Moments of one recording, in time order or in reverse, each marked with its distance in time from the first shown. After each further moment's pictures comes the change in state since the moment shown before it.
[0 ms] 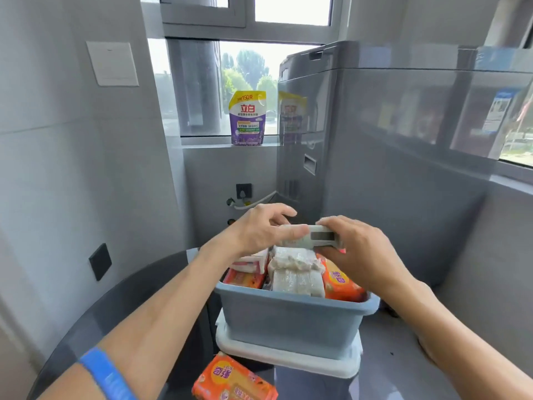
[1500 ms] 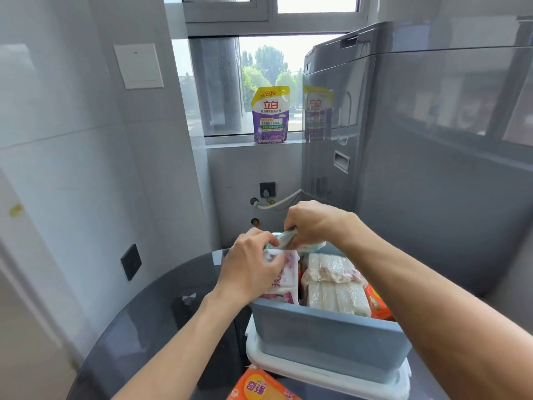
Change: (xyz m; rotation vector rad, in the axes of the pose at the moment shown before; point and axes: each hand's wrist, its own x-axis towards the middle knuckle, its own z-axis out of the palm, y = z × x) left_hand -0.034 -0.069 0.016 0.309 0.541 -0.069; right_hand 0.135 -0.049 0.079 -0.171 -0.619 -0.153
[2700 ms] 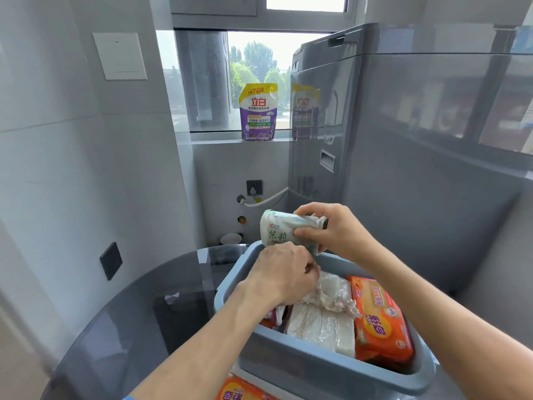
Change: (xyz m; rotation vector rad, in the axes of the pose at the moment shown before) left_hand 0.004 0.065 0.027 0.255 -0.359 0.263; right_hand -0.059 0.046 0.034 0.809 0.461 0.052
